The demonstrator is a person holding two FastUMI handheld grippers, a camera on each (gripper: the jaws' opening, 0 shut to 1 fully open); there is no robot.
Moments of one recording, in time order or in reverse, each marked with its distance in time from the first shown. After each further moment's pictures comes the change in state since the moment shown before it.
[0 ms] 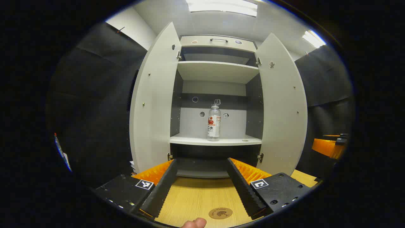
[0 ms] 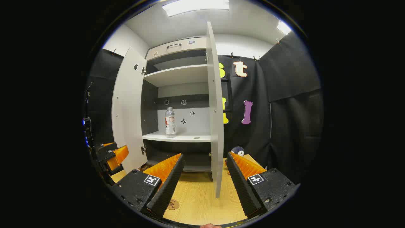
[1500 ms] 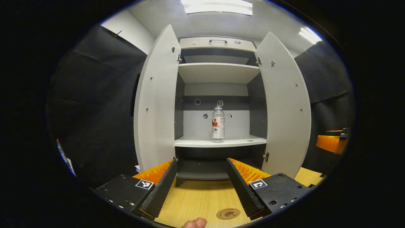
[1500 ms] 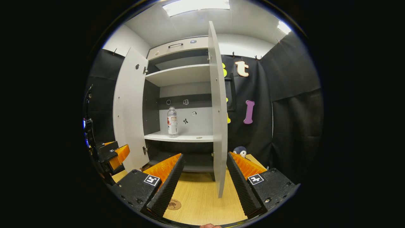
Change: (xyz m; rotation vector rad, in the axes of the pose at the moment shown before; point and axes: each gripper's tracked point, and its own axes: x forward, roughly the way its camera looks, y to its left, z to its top) left arm -0.001 0.013 0.004 0.060 -0.024 0.015; right arm 0.000 0.010 0.000 -0.007 0.001 0.024
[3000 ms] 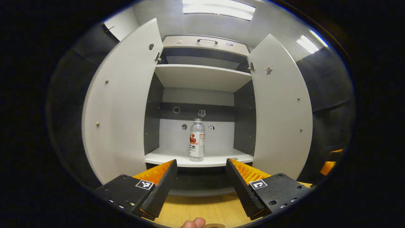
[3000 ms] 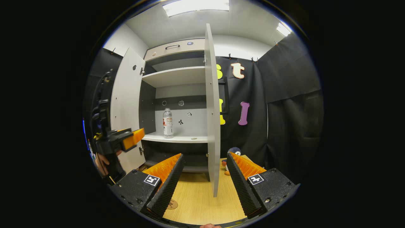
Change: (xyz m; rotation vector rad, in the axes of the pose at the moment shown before) left arm 0.109 -0.057 0.053 -0.064 -0.056 -0.178; right arm -0.010 -0.011 0.008 -0.006 -0.018 -0.062
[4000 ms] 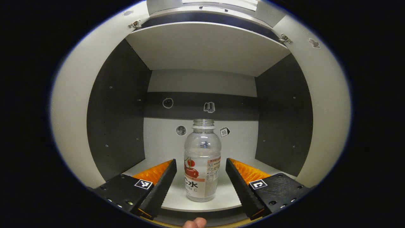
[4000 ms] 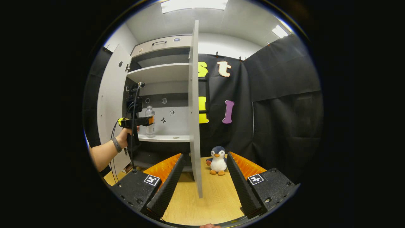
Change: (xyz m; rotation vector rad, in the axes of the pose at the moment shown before) left arm 0.229 0.036 -0.014 0.032 0.040 0.068; right arm 0.014 -0.043 0.002 -0.002 0.026 -0.176
